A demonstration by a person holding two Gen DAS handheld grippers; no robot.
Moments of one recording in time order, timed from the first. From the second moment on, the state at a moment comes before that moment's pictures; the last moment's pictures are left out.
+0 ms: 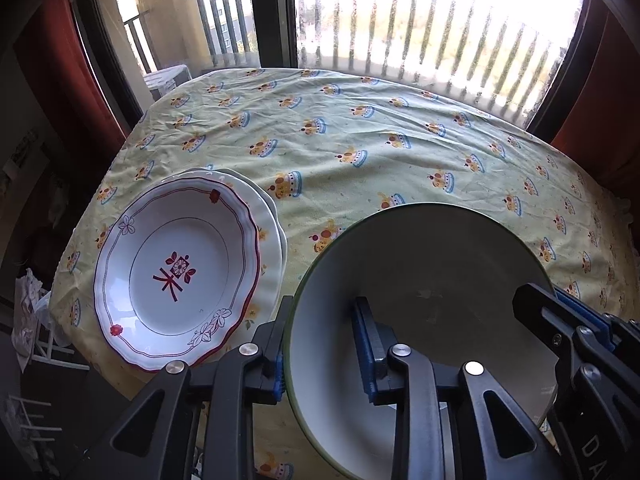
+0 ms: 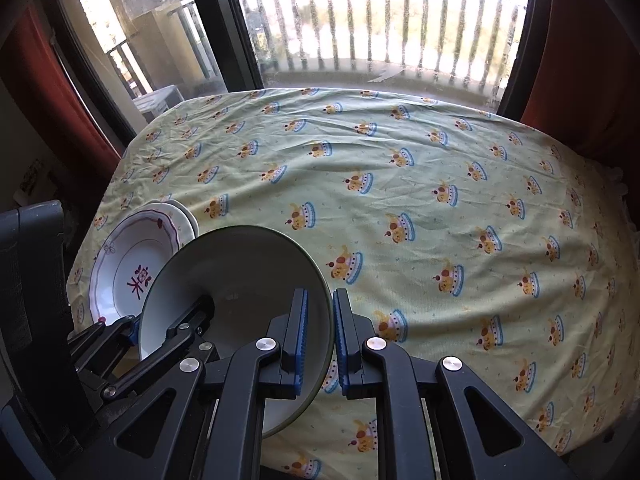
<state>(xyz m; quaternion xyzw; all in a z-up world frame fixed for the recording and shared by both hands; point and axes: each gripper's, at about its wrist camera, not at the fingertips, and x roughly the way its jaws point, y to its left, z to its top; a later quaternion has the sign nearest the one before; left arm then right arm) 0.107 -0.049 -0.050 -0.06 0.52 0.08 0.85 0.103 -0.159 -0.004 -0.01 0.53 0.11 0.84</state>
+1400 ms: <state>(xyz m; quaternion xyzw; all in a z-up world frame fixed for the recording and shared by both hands) 0.129 -0.037 -0.076 0.04 0.55 -0.13 0.82 0.092 -0.135 -0.040 0.05 0.55 -0.03 0.83</state>
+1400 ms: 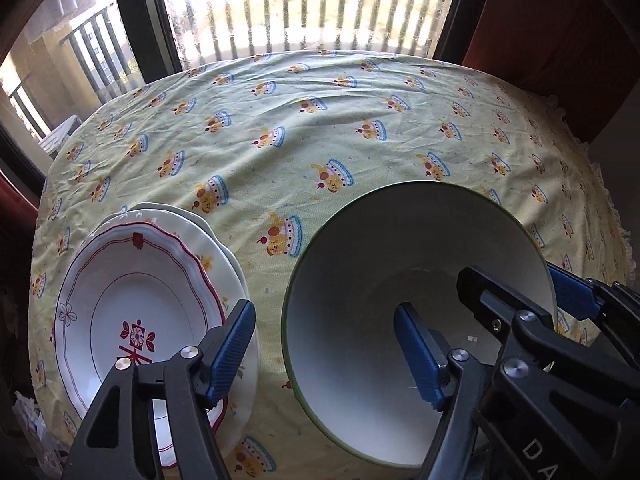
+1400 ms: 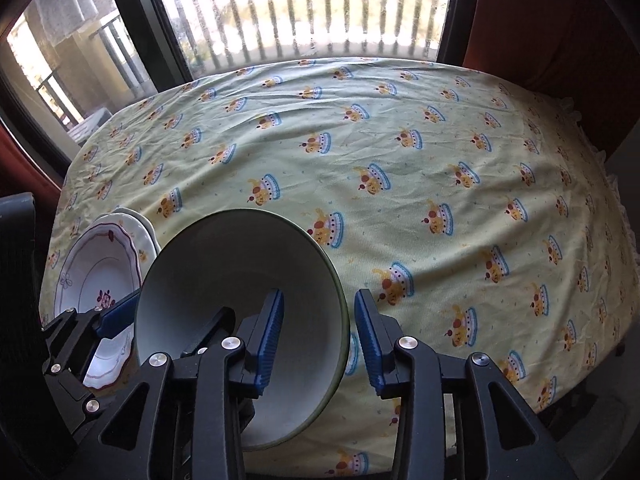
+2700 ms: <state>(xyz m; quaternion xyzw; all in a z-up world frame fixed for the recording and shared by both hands) 0.154 -0.041 -0.099 -0.06 0.62 -0.19 0.76 0.115 -0.158 -0.071 0.15 0.59 -0.05 0.79</state>
